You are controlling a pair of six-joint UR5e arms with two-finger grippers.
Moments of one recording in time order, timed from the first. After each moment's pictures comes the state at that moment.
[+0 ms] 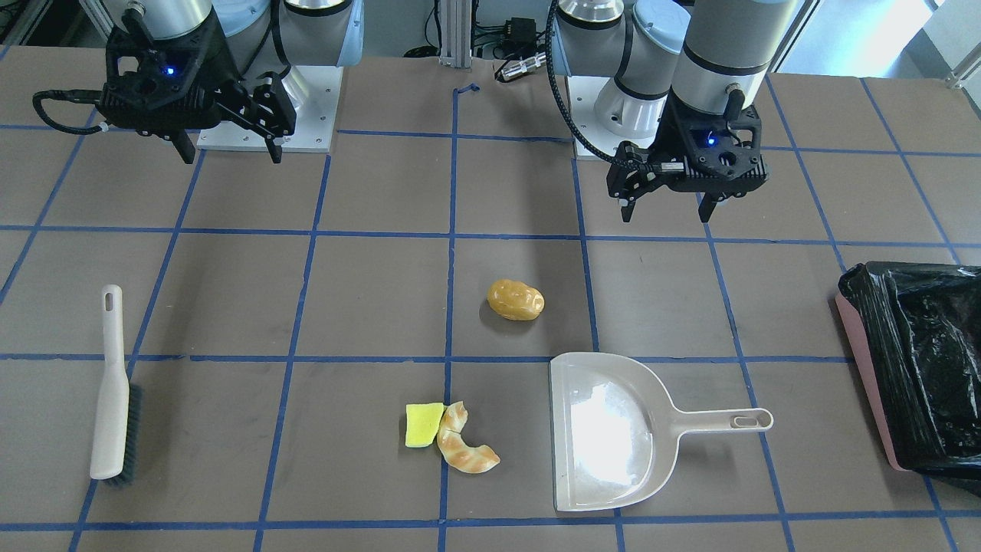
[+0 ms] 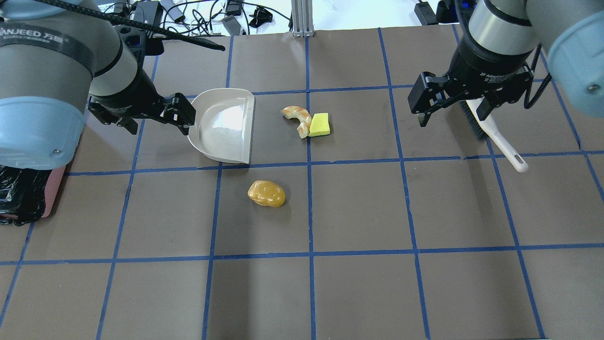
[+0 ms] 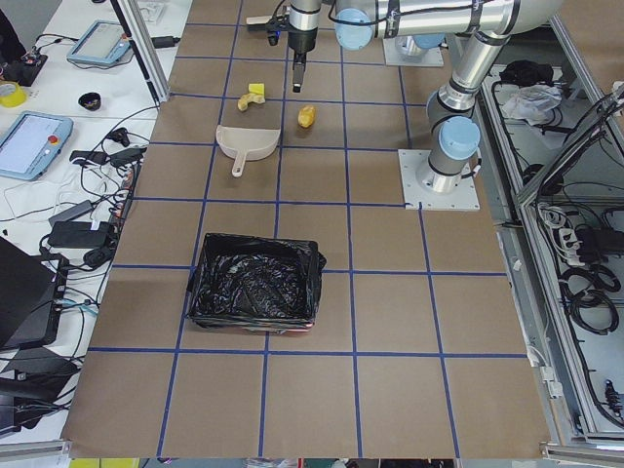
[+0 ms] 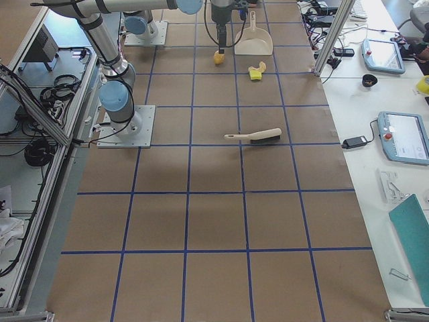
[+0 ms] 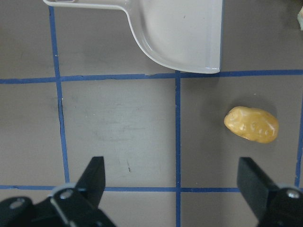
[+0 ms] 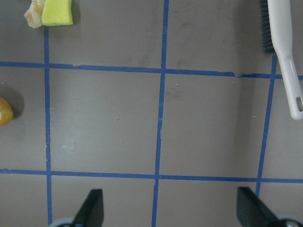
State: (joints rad) left arm -1.58 -1.50 -1.75 -1.36 1.64 0.02; right arm 1.60 -1.66 1.60 -1.53 -1.59 -0.02
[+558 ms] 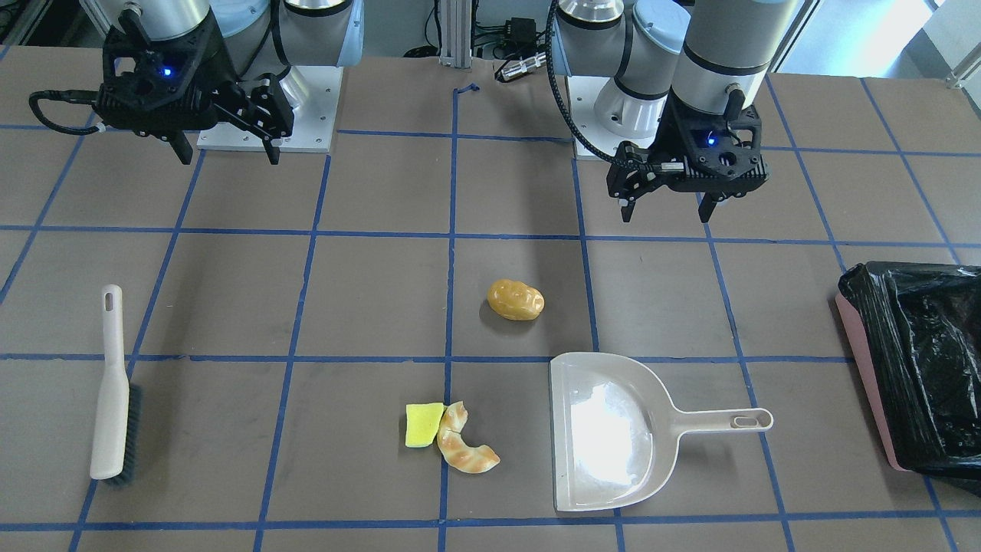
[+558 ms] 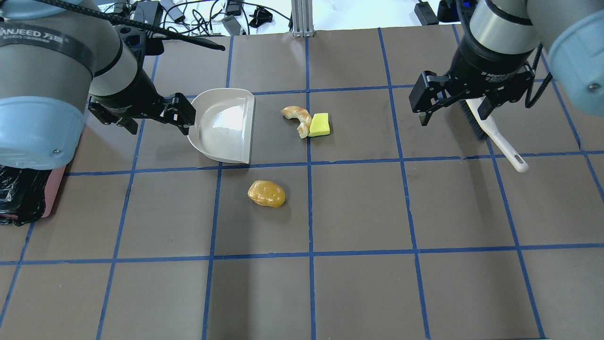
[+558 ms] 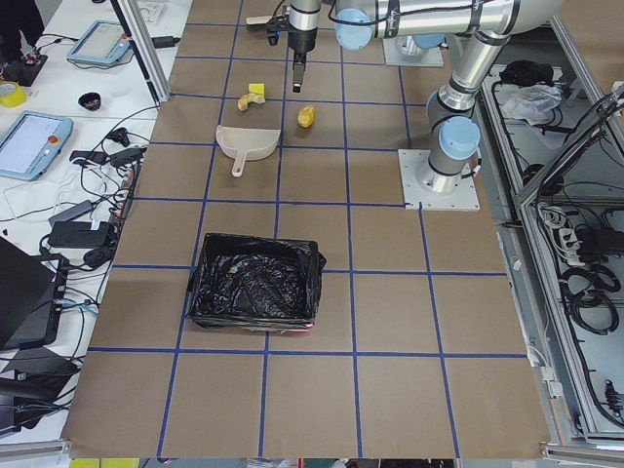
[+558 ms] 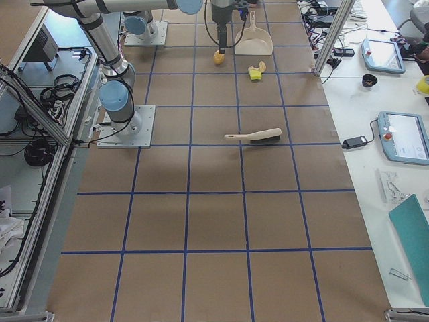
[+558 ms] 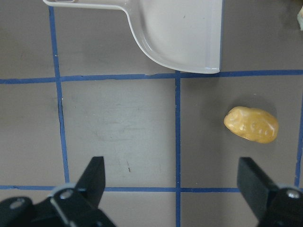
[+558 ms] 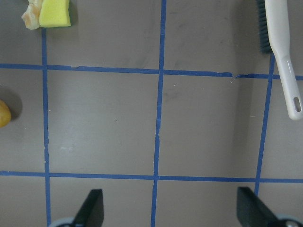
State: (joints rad) left arm -1.58 -1.50 -1.75 -1.36 1.64 0.02; right arm 1.60 -1.66 1.60 -1.53 -1.60 -0.02
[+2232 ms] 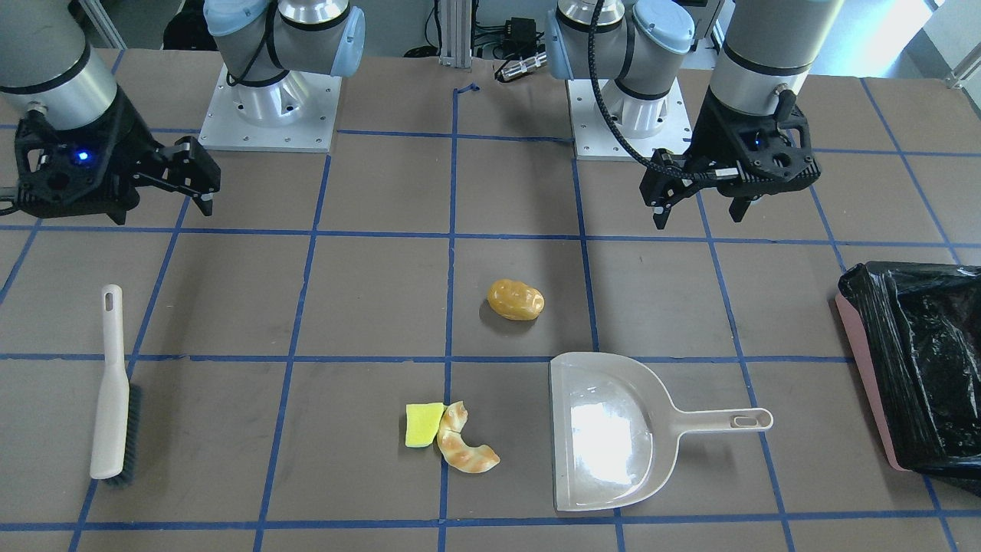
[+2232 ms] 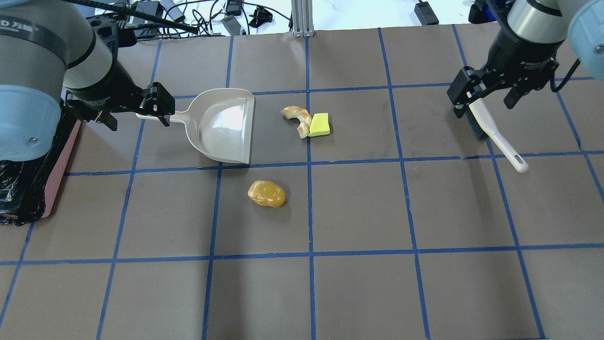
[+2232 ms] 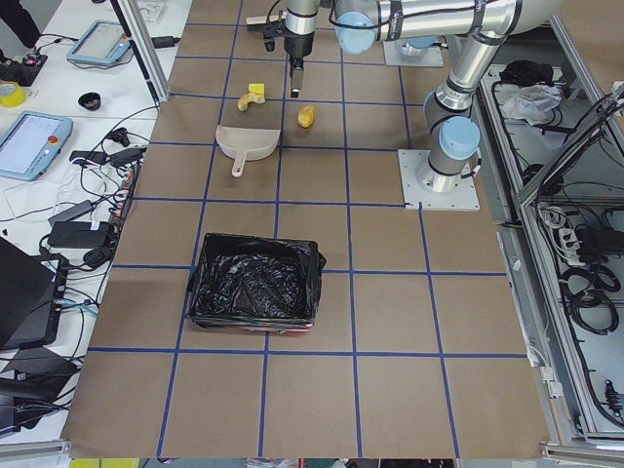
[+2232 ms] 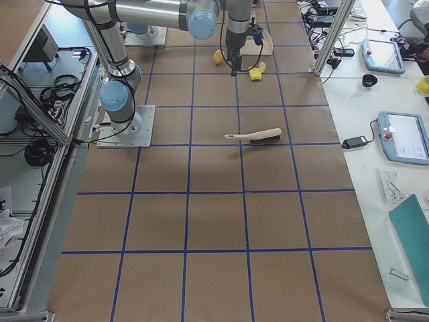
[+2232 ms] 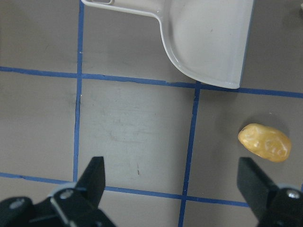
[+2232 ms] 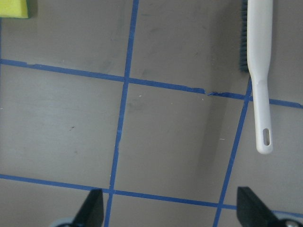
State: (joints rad) left arm -1.50 -1.50 -1.73 -1.36 1.64 -0.04; right arm 1.41 -1.54 1.60 -1.60 -1.59 -0.33
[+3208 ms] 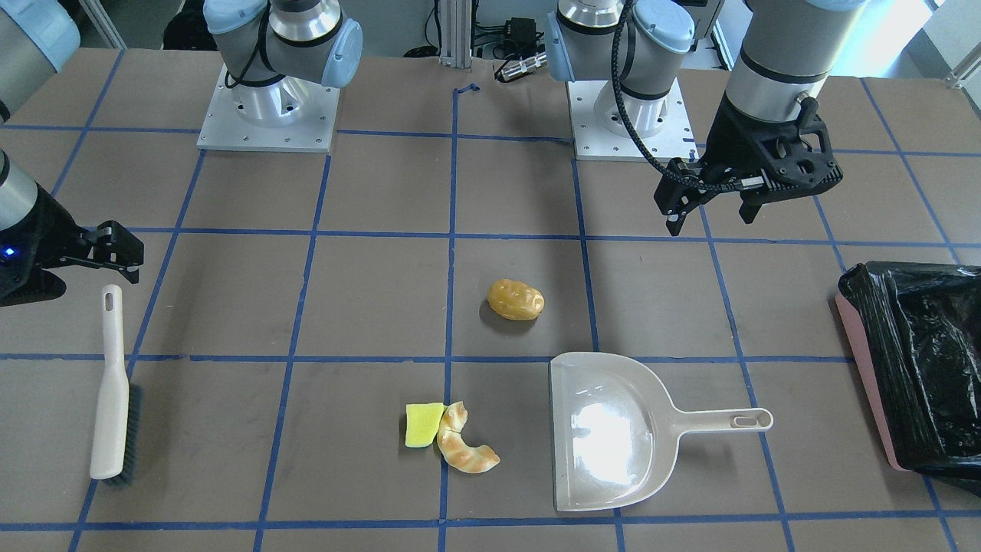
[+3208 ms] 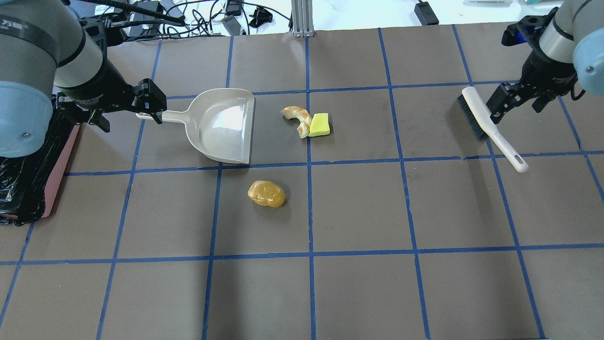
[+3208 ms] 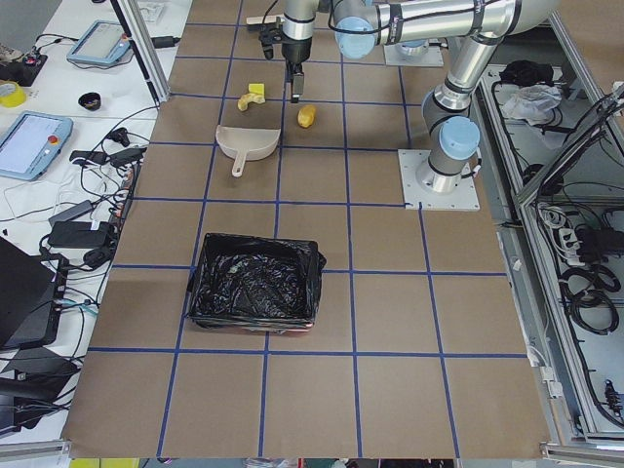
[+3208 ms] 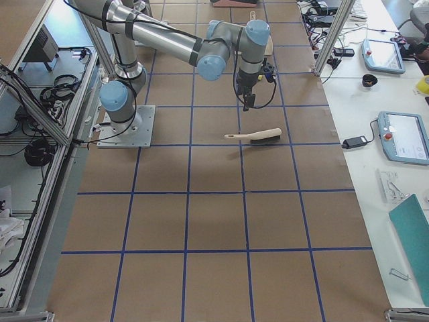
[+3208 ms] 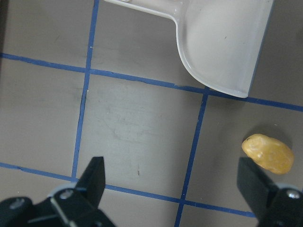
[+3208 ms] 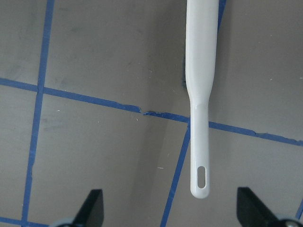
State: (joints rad) left arm -1.48 -1.51 -1.73 -1.36 1.64 -0.08; right arm 1.25 -1.42 1.71 -1.83 -1.64 -0.55
